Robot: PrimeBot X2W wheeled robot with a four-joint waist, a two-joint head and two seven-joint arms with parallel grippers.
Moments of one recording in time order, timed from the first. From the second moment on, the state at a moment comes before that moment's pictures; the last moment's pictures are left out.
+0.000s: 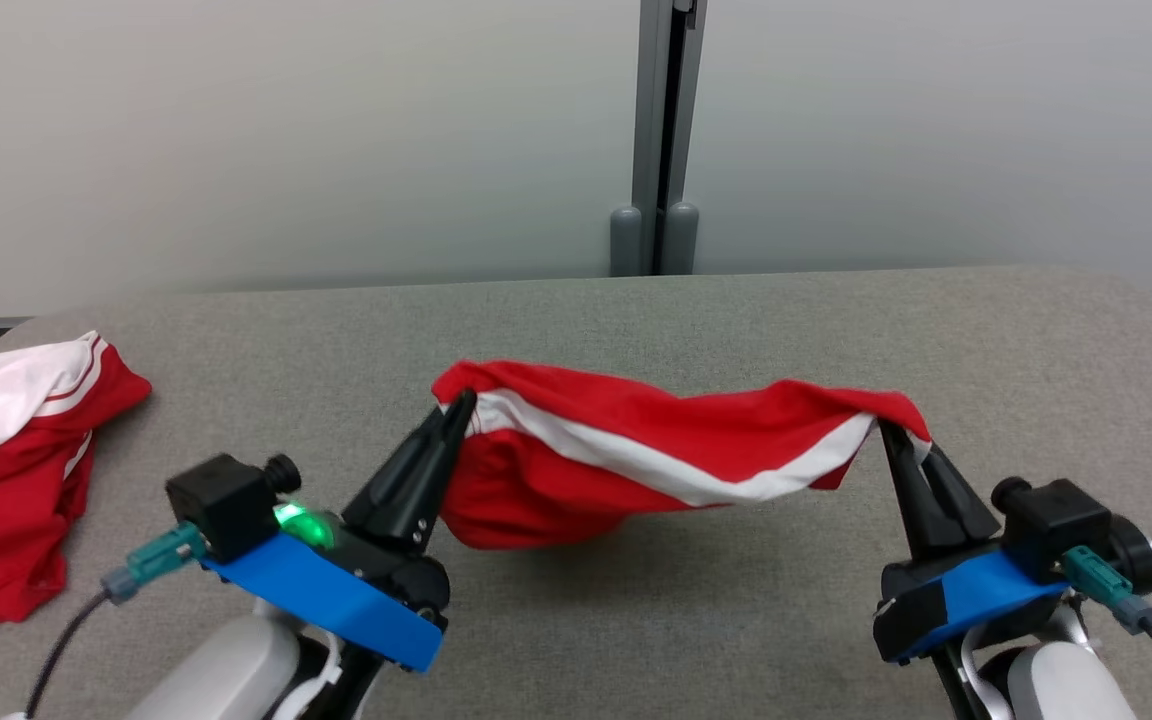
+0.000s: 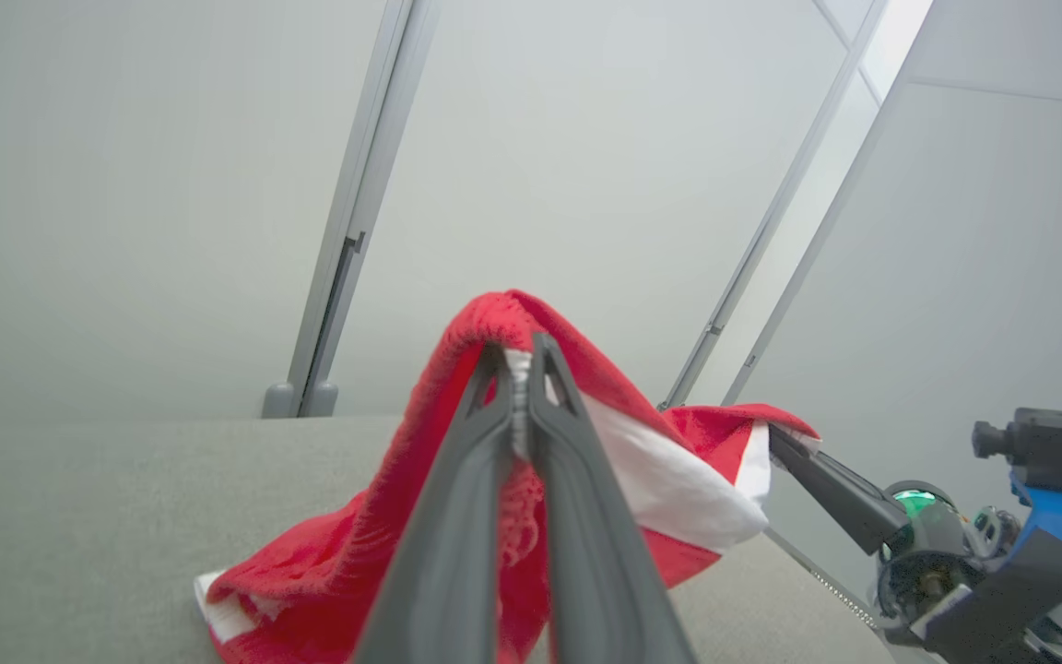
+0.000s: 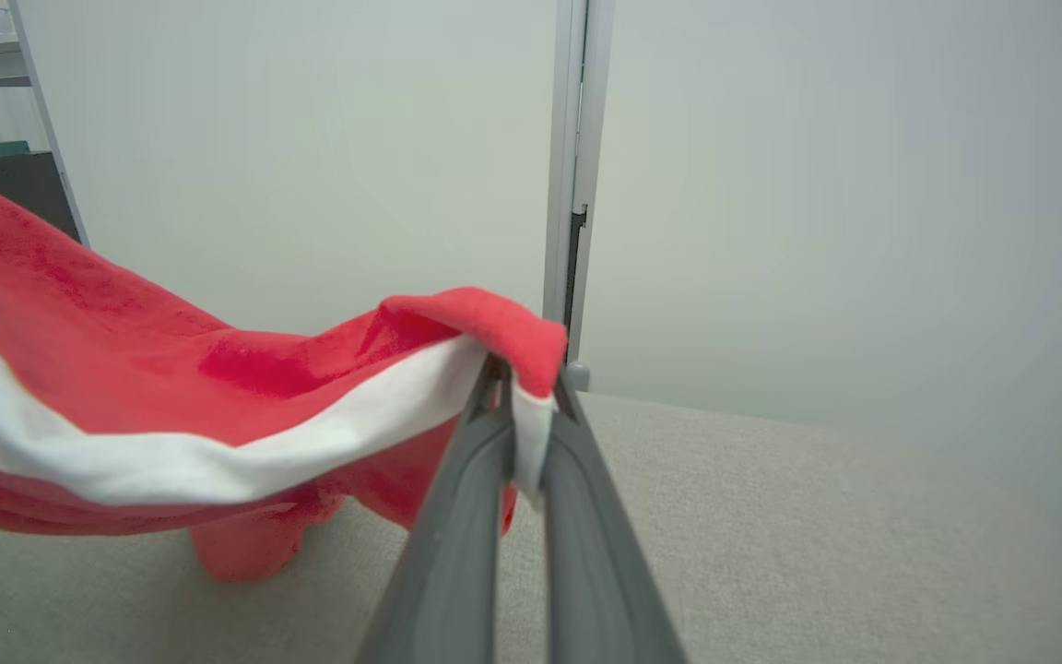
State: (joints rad) left arm -0.32 0.44 -0.72 0.07 -1.00 -0.13 -0.25; right arm -0.14 -0.05 0.04 0.17 0.04 0.13 -0.12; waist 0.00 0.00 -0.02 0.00
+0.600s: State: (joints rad) left arm -0.53 0.61 -0.55 -0.39 -1.01 -0.03 -0.11; right arm -0.14 -0.15 0.01 -0.52 0.08 0.13 0.15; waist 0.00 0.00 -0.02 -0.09
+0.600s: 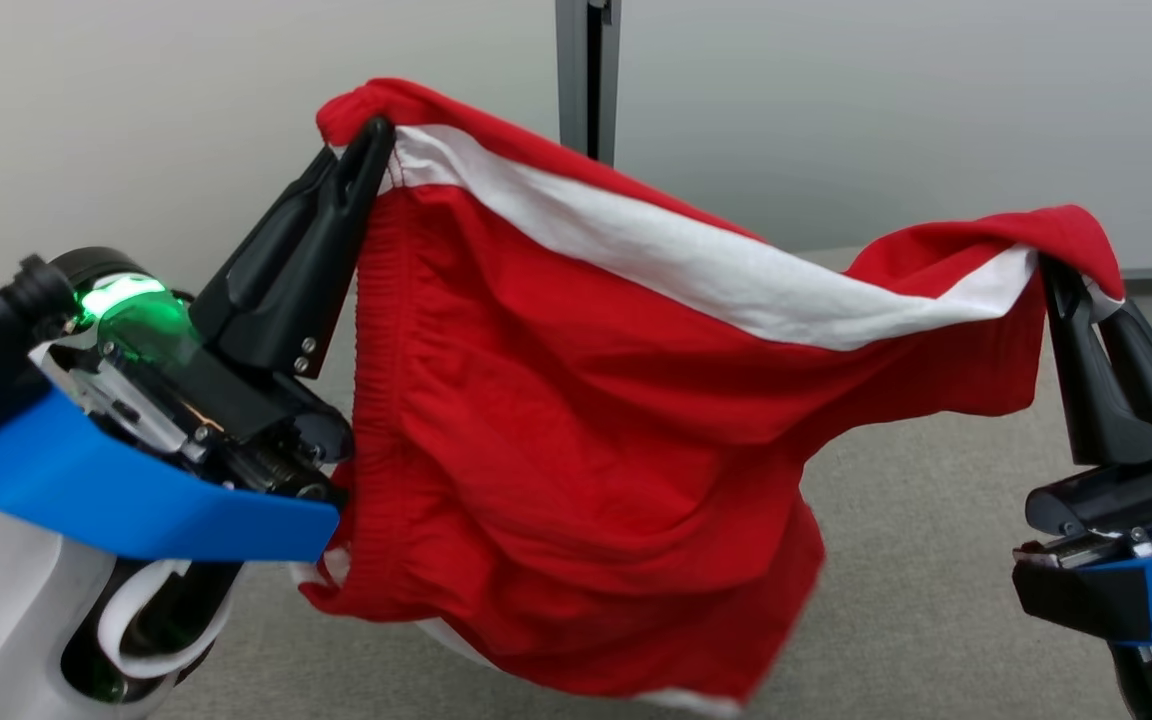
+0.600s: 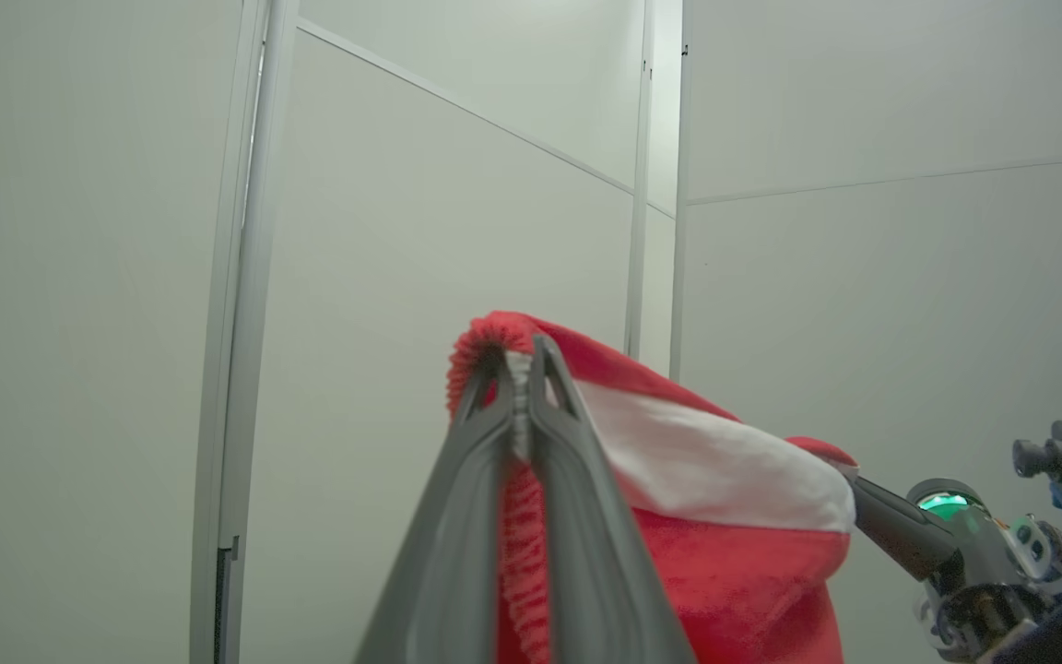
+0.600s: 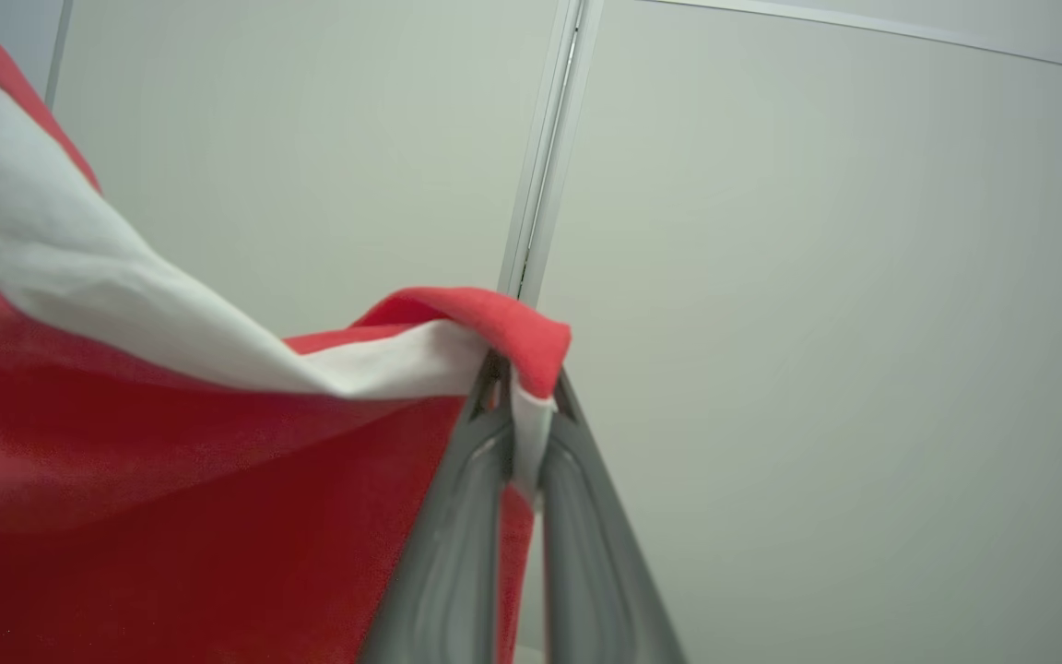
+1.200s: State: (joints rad) left arm -1.18 0.44 -0.54 0.20 -0.90 -0.10 -0.09; right arm -0.87 -0.12 -0.01 0.06 0.05 0.13 0.01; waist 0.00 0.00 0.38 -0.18
